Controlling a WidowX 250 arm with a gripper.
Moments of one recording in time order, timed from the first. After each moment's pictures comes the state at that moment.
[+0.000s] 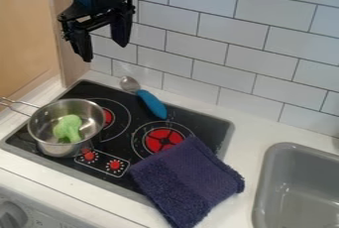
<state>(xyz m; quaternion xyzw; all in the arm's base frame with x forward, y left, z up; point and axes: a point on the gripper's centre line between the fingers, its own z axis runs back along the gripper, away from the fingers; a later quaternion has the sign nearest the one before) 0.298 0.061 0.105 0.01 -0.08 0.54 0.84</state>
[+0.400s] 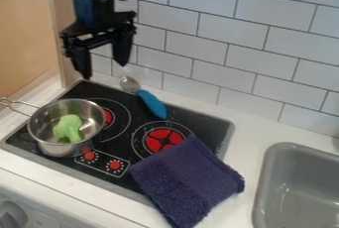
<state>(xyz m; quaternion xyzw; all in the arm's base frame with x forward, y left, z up) 0.288 0.047 0.086 0.03 -0.05 0.51 0.86</state>
